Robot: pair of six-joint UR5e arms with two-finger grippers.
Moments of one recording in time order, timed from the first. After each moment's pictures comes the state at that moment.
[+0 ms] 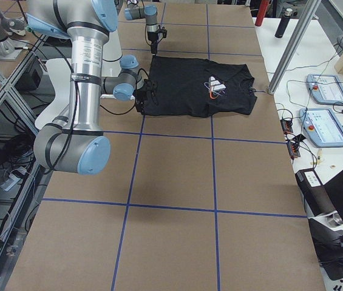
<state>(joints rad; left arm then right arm) -0.17 -1.45 -2.02 -2.25 -1.63 -1.47 0.18 -1.71 2.30 -1.28 1.58 1.53</state>
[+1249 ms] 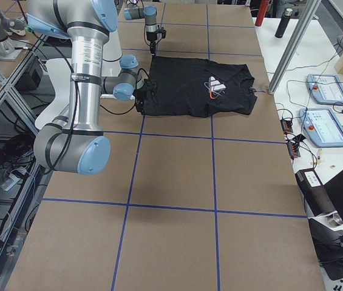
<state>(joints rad) -0.17 -1.45 -2.03 -2.25 -1.64 -1.48 0.18 -1.71 2.31 -1.28 1.58 1.53</state>
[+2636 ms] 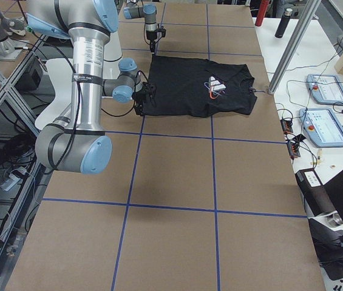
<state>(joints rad) -0.17 -1.45 -2.05 -2.25 -1.64 -1.48 0.14 -1.71 2.26 -1.28 1.52 1.56</state>
